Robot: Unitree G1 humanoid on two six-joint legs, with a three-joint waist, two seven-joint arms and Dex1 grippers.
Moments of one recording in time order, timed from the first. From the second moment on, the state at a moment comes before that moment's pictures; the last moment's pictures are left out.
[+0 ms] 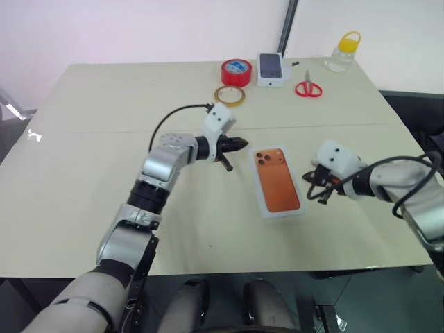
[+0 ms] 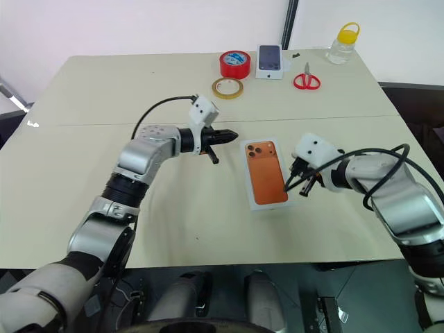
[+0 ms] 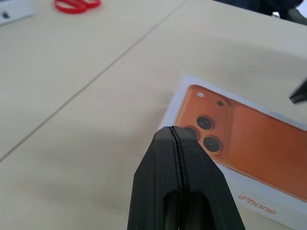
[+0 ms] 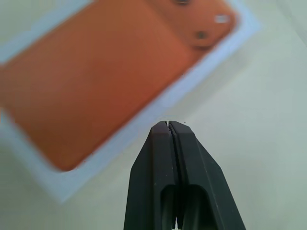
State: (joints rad) left arm -0.91 0.18 -0.21 0.43 -0.16 0.51 -0.83; right arm -0.35 -1.01 0.08 -0.45 0.25 0.91 0.87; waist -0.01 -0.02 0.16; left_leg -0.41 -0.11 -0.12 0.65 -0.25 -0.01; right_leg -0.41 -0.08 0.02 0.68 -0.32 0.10
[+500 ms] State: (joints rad) left arm -1.00 0.07 -0.30 0.69 -0.03 0.41 -0.79; right arm -0.27 -0.98 0.11 -0.54 0.26 0.98 0.79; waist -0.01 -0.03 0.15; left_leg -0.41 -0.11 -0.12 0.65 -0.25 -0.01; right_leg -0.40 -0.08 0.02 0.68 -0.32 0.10
